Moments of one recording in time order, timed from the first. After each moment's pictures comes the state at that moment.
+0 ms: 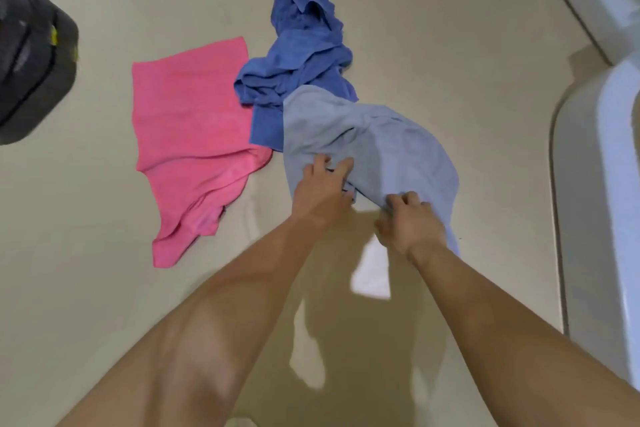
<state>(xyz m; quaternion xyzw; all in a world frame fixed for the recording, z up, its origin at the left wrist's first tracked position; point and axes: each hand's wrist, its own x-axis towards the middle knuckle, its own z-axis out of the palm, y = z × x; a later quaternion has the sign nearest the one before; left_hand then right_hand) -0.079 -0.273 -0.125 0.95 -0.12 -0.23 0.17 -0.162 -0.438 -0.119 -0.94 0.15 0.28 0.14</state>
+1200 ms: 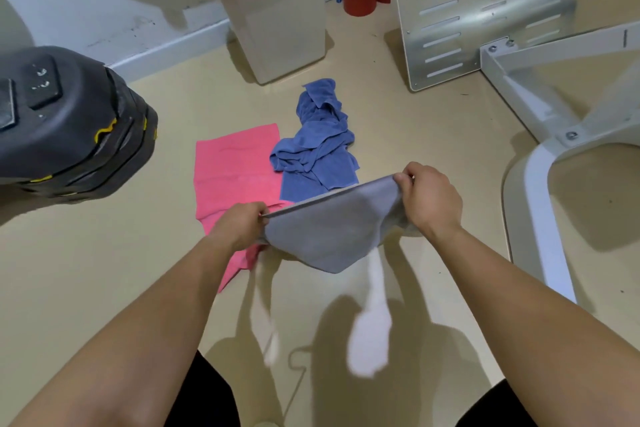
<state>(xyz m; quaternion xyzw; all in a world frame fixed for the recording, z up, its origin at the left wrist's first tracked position) -0.051 -0.119 0.054 0.96 -0.07 -0.26 0.10 -0.106 -0.452 0.092 -0.95 0.21 0.03 0.23</state>
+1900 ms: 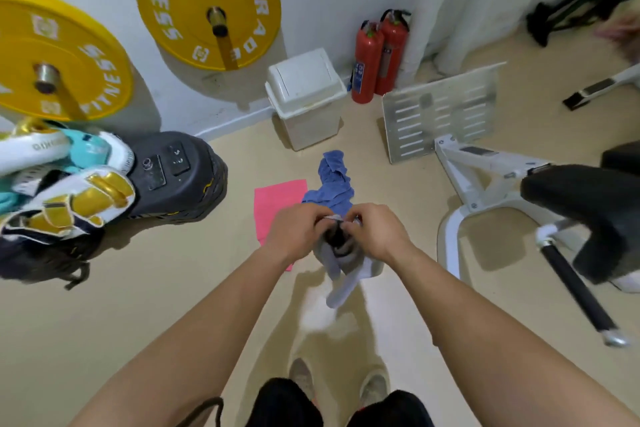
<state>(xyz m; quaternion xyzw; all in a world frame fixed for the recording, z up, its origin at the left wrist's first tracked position) -0.111 -0.171 0.604 0.93 -0.17 -0.20 0.25 -0.139 -0.352 0.612 -0.92 0.07 0.22 0.31</state>
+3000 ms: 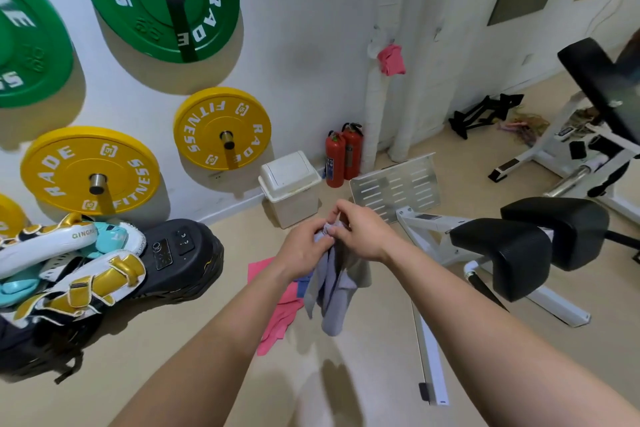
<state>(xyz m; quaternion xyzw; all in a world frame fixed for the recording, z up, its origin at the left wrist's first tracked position) -0.200 -0.200 0.852 0.85 -0.19 -0.15 0.47 -0.219 -0.362 0.882 -0.94 -0.04 0.06 0.34</state>
